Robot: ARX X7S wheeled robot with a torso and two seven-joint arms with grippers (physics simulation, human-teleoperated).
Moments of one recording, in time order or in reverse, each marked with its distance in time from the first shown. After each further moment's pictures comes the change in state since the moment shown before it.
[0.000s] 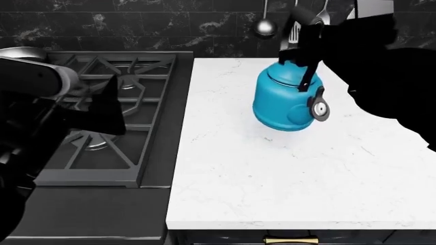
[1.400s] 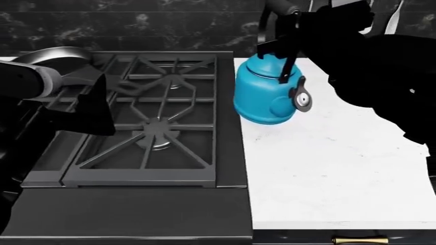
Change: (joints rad) left arm 0.040 -0.052 -0.042 0.015 -0.032 0.035 -0.012; right arm 0.065 -0.081 -0.064 0.032 -0.068 -0.021 -0.068
